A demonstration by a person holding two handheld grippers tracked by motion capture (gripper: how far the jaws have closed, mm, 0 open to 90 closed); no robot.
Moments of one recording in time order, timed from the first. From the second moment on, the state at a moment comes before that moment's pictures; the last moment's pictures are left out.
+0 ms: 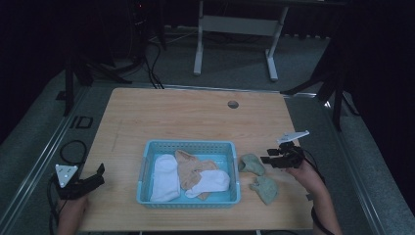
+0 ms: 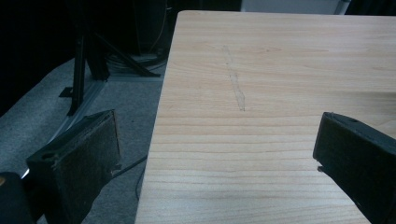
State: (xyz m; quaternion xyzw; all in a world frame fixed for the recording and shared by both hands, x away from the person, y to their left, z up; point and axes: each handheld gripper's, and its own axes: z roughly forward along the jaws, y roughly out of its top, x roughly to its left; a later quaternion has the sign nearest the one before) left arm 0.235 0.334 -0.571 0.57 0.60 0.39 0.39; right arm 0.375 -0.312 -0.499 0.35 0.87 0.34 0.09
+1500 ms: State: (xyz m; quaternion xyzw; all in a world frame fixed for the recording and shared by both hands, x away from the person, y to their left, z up) left arm 0.235 0.334 -0.571 0.57 0.60 0.39 0.39; right arm 0.315 -0.401 -0.557 0.55 0.72 0.35 0.25
